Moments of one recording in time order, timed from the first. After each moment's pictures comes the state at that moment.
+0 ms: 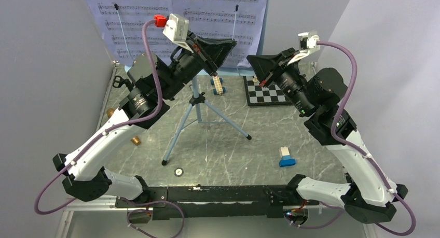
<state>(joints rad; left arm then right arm) -0.92 1.35 1.76 0.03 -0.03 -0.31 0.75 1.07 1.56 -0.24 0.10 0.31</state>
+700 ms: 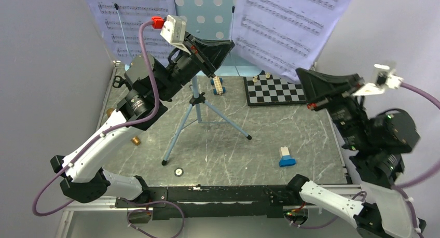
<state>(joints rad) -0.92 1.33 1.74 0.02 -0.02 -0.31 0.75 0.80 1.53 -0.32 0.19 0.27</state>
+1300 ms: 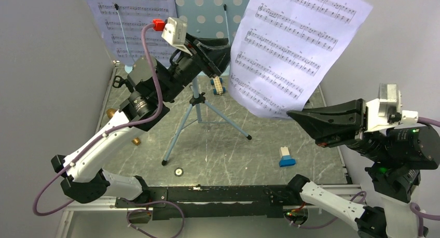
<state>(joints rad) -0.92 1.32 1.71 0.06 -0.05 -0.31 0.75 0.70 1.57 -0.39 -0.42 0.20</state>
